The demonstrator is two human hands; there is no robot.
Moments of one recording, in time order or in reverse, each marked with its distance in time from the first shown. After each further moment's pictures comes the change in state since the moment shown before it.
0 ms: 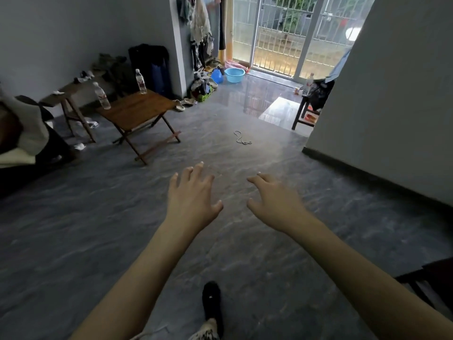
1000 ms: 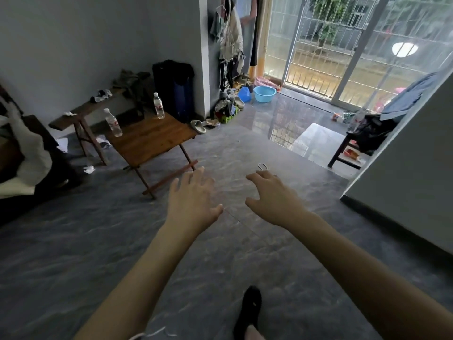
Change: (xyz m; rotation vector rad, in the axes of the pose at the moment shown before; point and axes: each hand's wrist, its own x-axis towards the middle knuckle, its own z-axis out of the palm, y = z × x) left_hand 0.421 -0.102 -0.004 -0.020 -0.039 -0.140; right_hand 0.469 0.014 -0.050 -0.022 -0.037 -0.156
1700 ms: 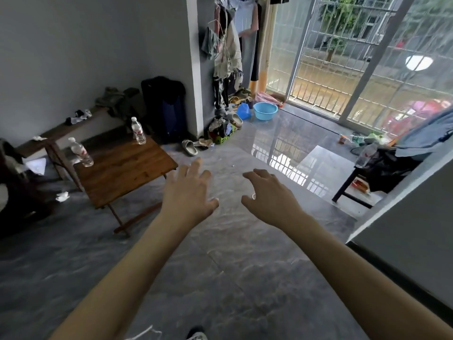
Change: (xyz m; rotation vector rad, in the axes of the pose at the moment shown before) left_hand 0.341 0.095 -0.021 0.108 0.039 0.001; right_hand 0.288 0.177 -0.088 0.020 0.050 -0.051
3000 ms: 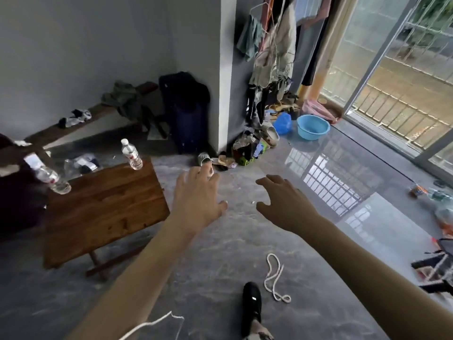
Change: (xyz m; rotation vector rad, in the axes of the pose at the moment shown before) left_hand 0.558 -0.055 0.059 -0.098 -0.113 -0.209; right_hand 0.586 0.169 -0.002 -0.102 -0.219 -0.178
